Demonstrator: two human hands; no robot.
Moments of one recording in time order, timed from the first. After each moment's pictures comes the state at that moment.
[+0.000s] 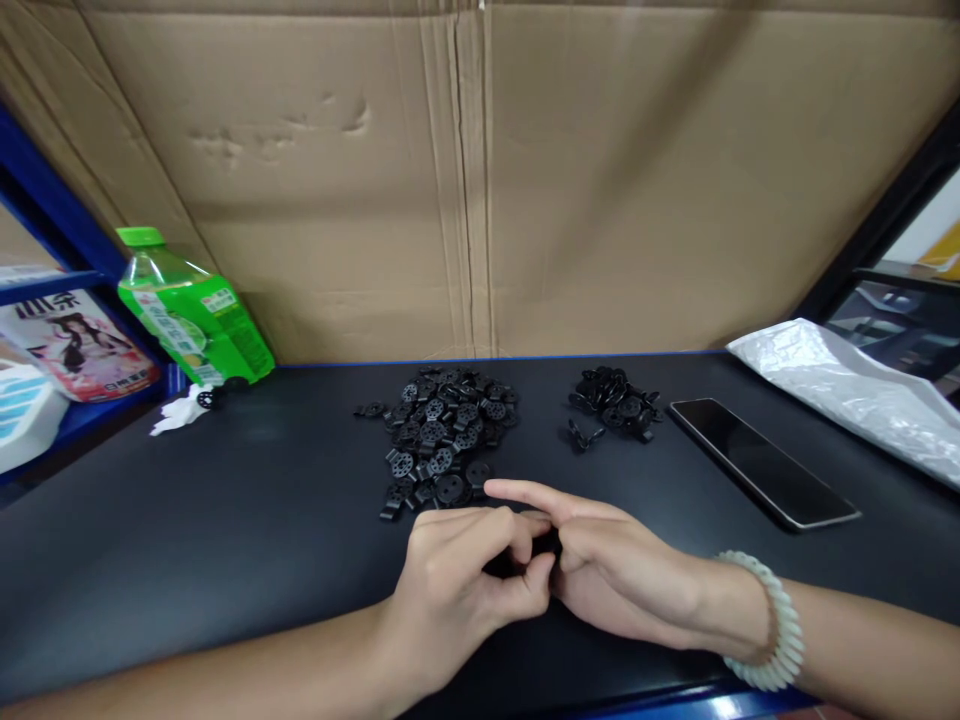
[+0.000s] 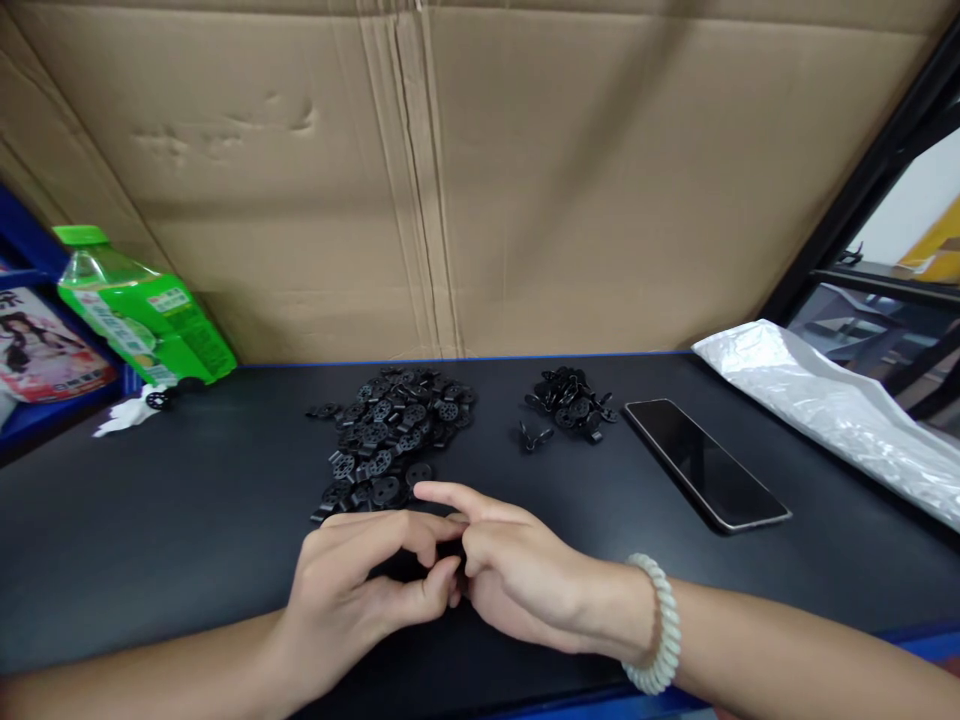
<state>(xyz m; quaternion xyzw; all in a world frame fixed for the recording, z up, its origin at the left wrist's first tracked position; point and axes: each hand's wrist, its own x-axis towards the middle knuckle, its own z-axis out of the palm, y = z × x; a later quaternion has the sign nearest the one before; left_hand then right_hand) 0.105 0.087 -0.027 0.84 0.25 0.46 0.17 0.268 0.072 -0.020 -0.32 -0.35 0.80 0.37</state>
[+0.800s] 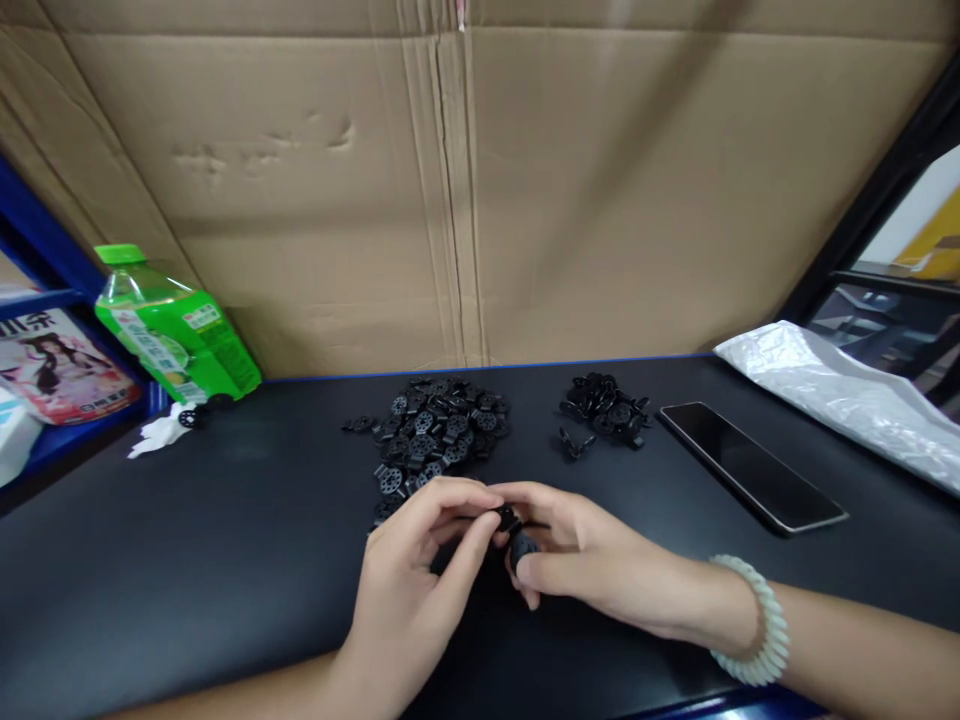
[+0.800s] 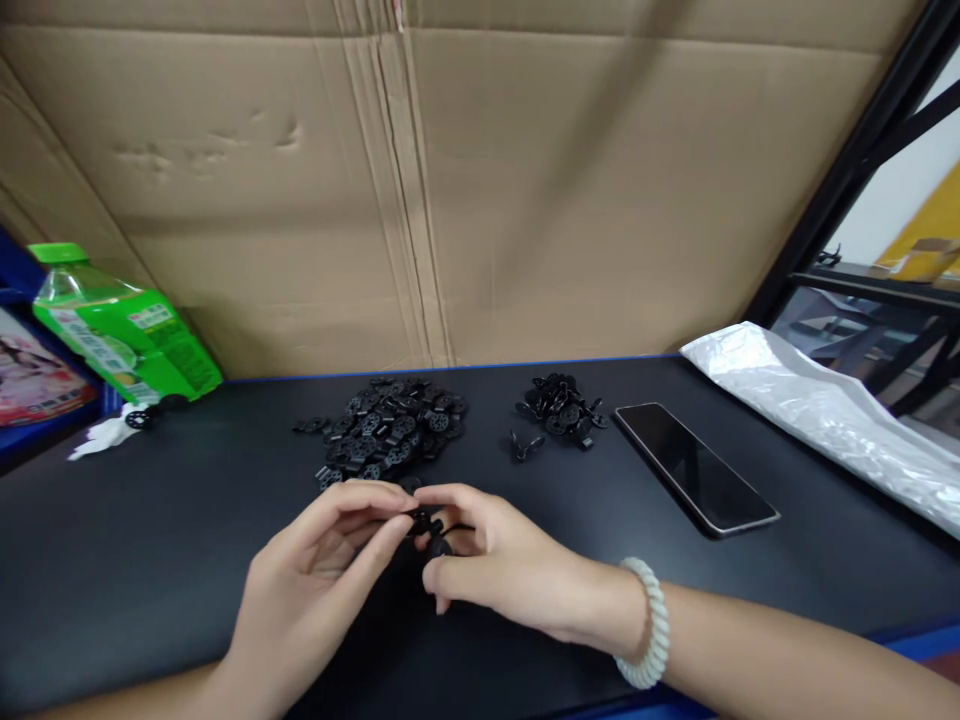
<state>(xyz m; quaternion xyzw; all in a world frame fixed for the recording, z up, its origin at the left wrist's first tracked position) 0.097 0.091 -0.027 0.72 0.34 0.52 0.32 0.271 0.083 -0.024 -0.32 -0.47 0.73 0.38</state>
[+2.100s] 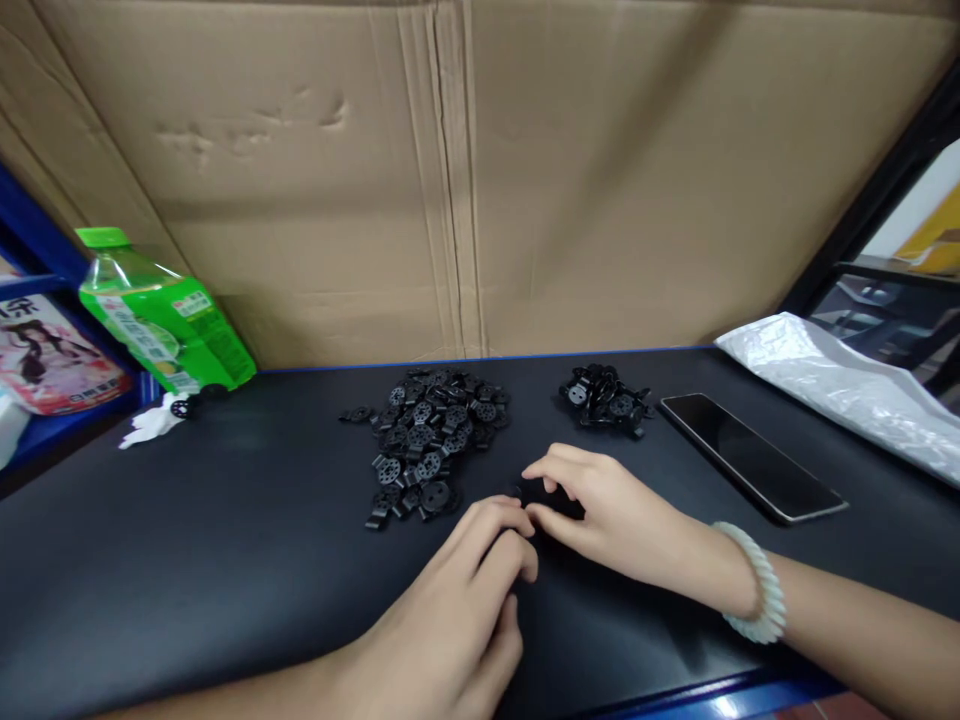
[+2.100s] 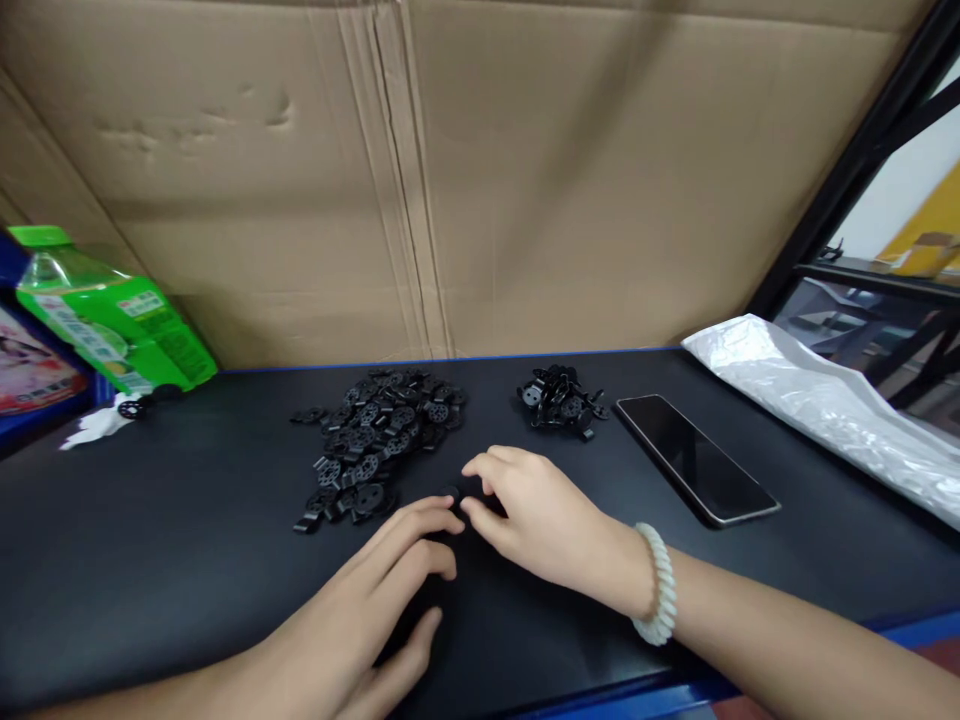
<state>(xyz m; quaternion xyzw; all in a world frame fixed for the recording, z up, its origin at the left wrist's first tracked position) 0.092 0.079 -0.027 0.92 0.26 0.20 0.21 0.300 0.098 -0.020 -0.48 -0.83 0.14 0.24</state>
